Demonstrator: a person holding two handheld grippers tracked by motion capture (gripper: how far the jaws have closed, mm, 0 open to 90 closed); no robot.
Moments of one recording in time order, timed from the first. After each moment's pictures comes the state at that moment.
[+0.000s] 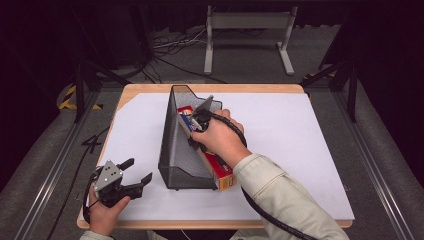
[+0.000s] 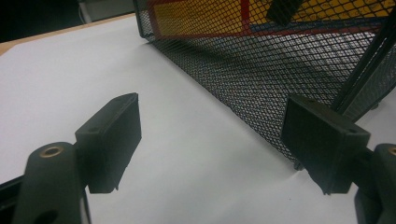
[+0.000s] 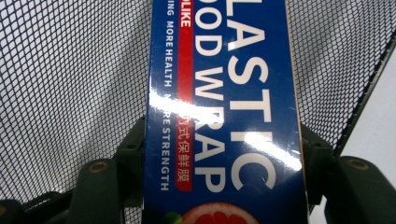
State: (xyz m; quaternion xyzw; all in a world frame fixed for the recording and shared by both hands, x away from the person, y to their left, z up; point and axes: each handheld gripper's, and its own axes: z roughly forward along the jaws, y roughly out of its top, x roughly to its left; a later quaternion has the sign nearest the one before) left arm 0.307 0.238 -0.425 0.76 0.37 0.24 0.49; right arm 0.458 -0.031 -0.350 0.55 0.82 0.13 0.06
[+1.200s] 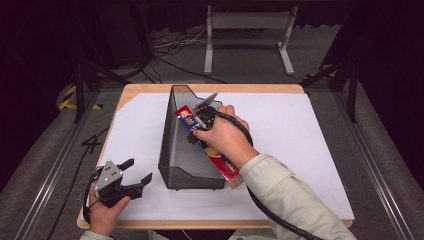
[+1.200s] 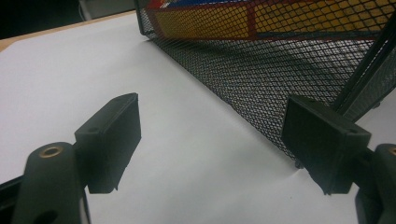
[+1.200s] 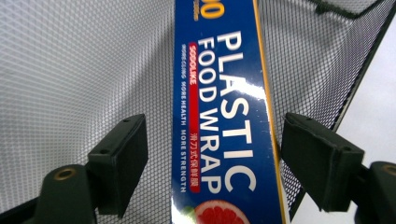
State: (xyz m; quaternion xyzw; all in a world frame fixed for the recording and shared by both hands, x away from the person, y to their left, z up) left arm 0.308 0.238 -0.427 0.76 0.37 0.24 0.49; right arm 0.451 -0.042 -0.332 0.50 0.83 0.21 0.10
